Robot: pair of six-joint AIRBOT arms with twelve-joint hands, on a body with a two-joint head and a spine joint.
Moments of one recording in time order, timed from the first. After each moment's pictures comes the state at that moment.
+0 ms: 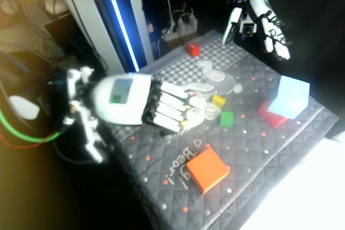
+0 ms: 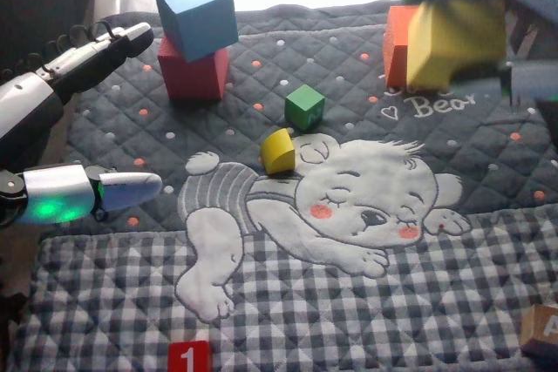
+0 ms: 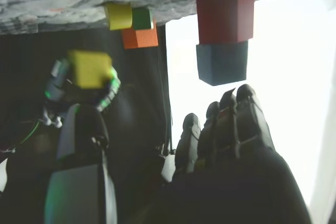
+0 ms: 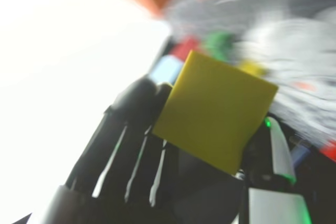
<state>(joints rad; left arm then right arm) 1.11 -0.88 1.00 -0.27 -1.13 0.76 -0.55 -1.03 1.32 -0.18 0.94 -0.75</state>
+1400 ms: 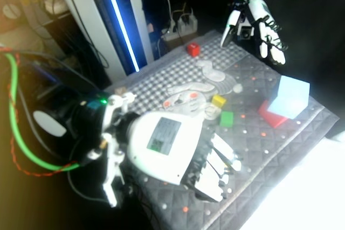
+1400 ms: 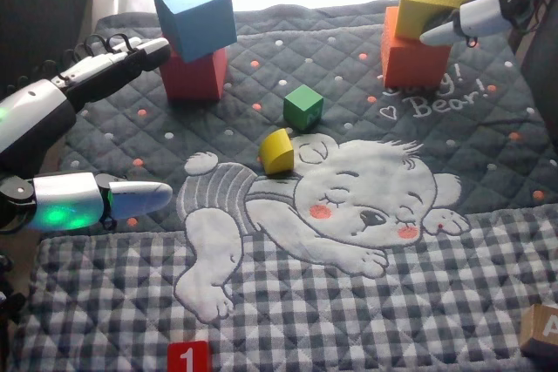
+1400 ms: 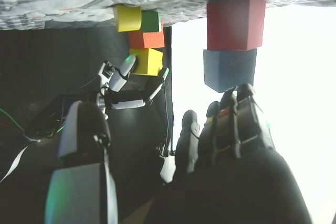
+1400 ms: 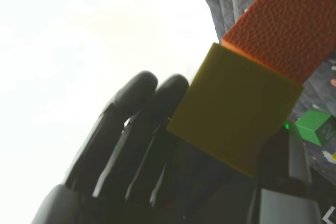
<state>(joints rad) 1.10 -0.90 1.01 -0.23 -1.11 0.71 -0.36 -1.22 1.57 -0.15 0.59 -0.83</state>
